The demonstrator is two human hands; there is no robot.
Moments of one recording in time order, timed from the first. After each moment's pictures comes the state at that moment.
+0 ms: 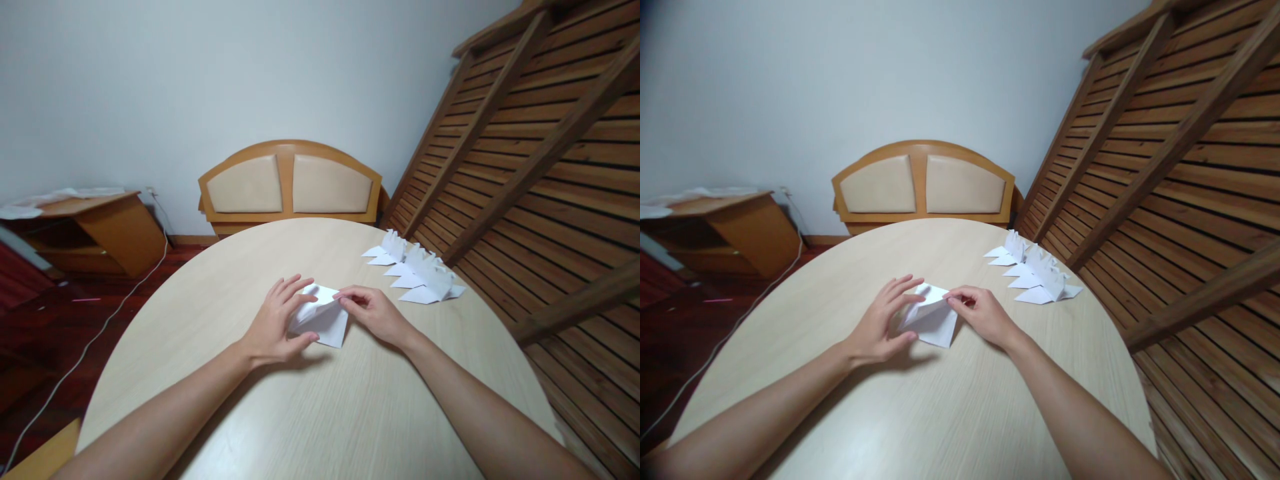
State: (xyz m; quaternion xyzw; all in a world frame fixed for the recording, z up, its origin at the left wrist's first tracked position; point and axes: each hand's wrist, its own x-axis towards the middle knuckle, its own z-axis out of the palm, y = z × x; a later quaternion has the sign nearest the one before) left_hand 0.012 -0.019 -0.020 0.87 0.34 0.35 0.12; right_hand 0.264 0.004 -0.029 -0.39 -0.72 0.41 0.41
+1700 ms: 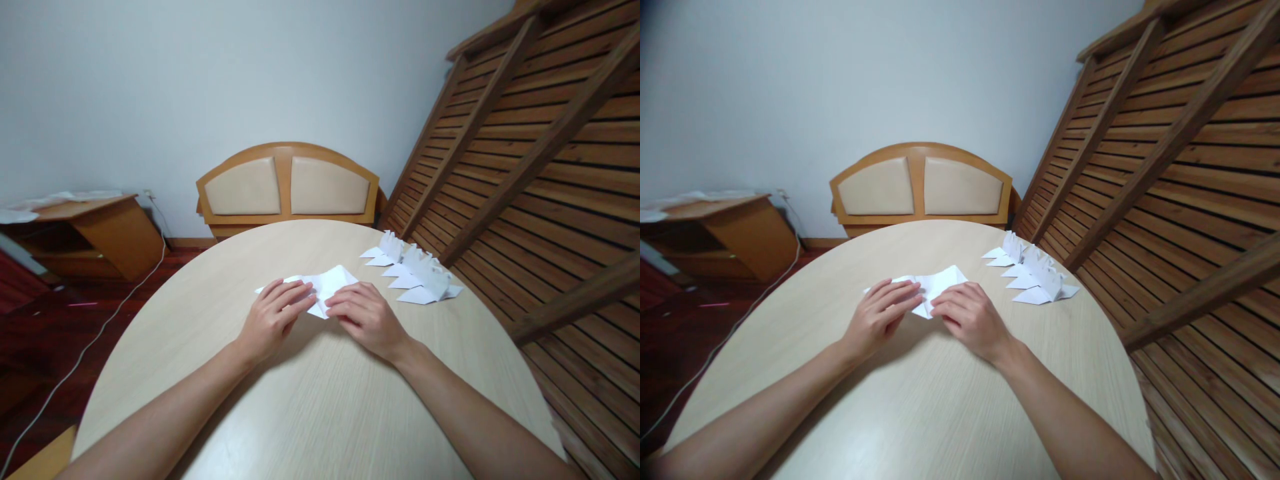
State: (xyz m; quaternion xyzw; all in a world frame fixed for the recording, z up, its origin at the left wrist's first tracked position) left_hand 0.005 -0.001 -0.030 0.88 0.27 0.35 -0.16; right_hand 0.259 -0.010 -0.010 -0.24 -0.88 -0.01 0.41
